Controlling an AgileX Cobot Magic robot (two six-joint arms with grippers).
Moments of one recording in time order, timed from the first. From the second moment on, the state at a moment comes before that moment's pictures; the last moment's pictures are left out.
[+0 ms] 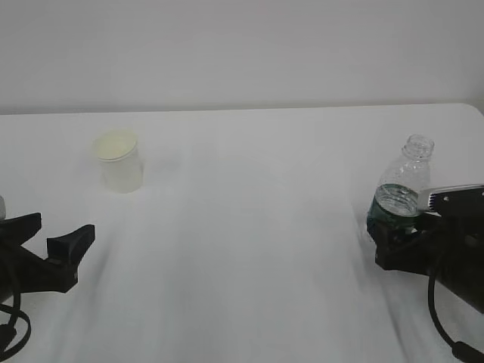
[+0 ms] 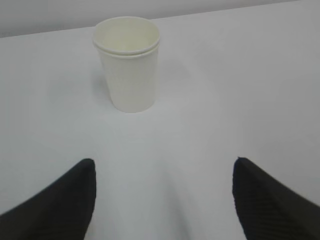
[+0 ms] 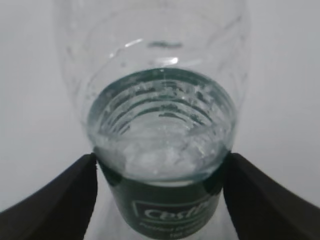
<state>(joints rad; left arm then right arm) -0.42 1.72 -0.16 -0.15 -1.14 -0.02 0.18 2.00 -0.33 -0.07 -1.15 0.03</state>
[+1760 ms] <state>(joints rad) -0.42 1.72 -0.16 -0.15 -1.14 0.00 0.18 2.10 -0.46 -0.06 -1.15 0.03</state>
